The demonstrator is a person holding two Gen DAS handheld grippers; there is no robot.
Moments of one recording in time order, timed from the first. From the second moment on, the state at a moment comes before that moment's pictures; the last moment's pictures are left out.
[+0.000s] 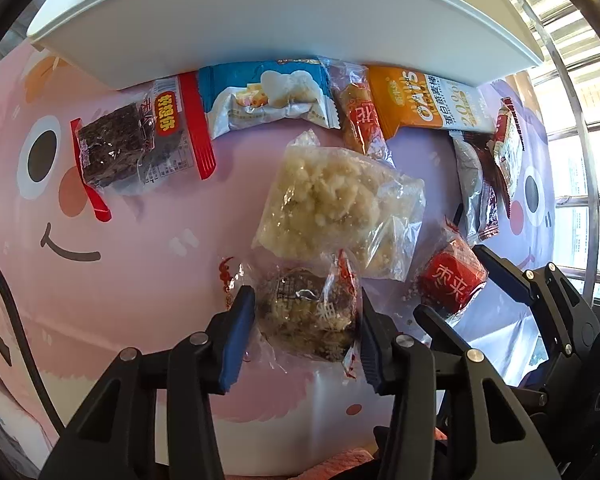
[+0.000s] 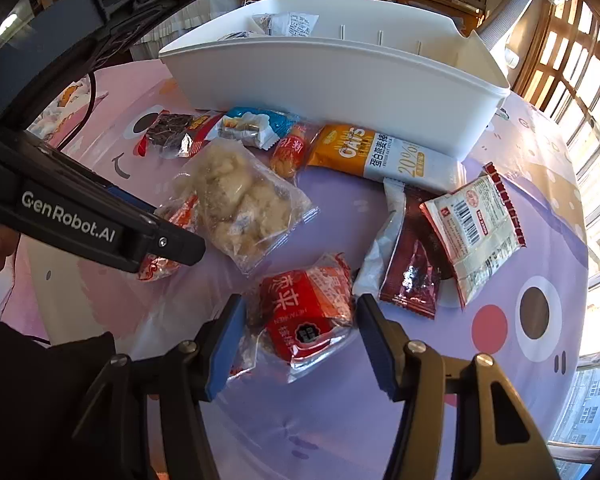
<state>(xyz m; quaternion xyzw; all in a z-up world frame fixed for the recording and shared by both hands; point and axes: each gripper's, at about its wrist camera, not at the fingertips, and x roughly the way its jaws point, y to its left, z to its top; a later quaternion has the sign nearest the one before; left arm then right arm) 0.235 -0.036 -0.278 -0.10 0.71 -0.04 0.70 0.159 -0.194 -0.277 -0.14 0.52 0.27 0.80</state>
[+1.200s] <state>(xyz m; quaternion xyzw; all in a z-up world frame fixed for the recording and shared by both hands) 0.256 0.083 -0.134 -0.09 0.63 -0.05 0.77 0.181 -0.116 -0.176 -0.07 0.49 0.29 0.82</state>
